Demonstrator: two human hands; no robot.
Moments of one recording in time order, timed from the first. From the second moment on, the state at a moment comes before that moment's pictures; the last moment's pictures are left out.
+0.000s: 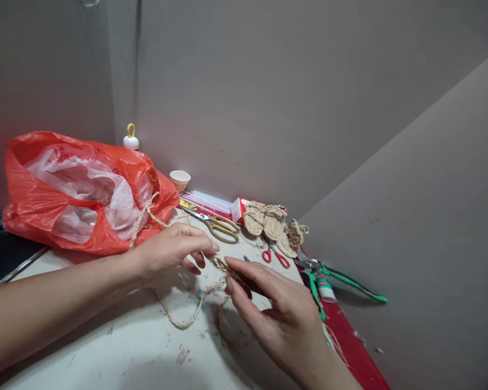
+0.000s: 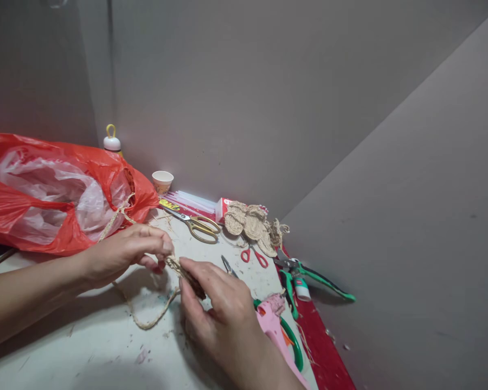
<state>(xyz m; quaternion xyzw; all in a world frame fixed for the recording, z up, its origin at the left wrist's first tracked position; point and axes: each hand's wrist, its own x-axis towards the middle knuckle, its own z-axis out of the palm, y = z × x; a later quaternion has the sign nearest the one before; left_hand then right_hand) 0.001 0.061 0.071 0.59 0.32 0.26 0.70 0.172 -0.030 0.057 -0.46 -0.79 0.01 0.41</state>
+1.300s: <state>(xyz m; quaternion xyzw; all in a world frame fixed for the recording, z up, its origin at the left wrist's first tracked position) -0.007 0.045 0.082 0.77 0.20 0.38 0.48 0.185 -0.014 0.055 -0.31 -0.53 0.65 0.44</state>
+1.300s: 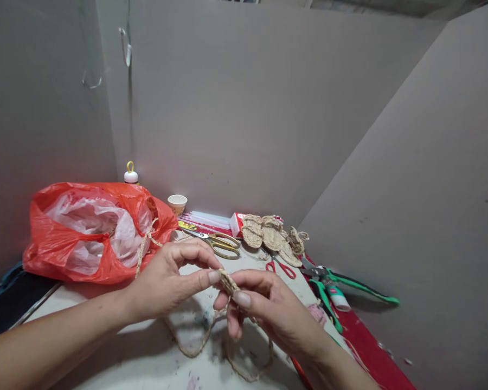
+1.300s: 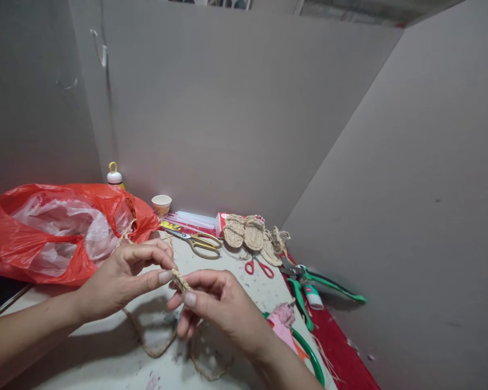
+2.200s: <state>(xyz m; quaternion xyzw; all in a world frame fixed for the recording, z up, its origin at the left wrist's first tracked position) -0.003 0.044 0.079 0.70 0.27 0.38 0.54 0.187 -0.010 0.051 -0.36 -0.52 0.64 0.43</state>
